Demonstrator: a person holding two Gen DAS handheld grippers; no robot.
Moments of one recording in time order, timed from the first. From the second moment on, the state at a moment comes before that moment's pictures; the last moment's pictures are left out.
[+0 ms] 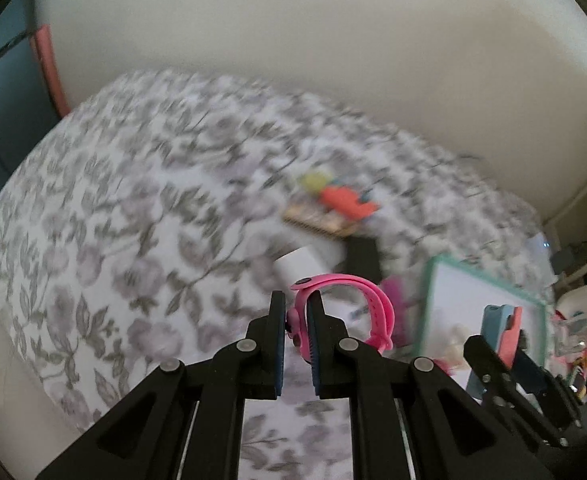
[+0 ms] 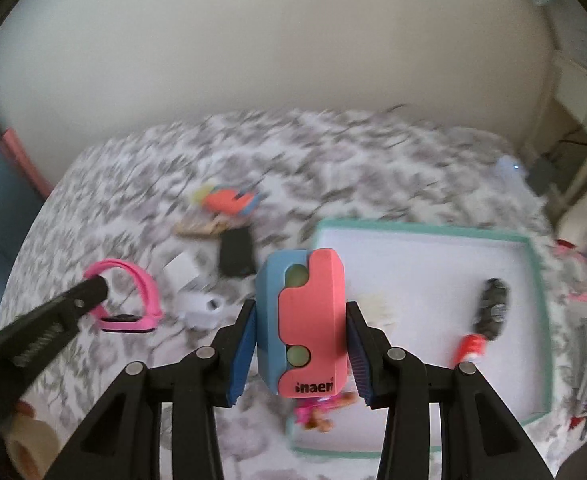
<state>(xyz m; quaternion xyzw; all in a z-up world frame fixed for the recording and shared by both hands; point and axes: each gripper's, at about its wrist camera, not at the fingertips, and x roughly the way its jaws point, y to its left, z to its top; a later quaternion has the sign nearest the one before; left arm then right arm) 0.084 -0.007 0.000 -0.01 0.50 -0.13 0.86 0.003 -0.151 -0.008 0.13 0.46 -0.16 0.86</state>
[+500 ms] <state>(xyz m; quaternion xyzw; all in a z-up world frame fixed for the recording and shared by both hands) 0.042 -0.119 0.014 0.04 0.50 -0.21 0.84 -0.063 -0.282 -0.010 0.23 0.44 -0.32 0.81</state>
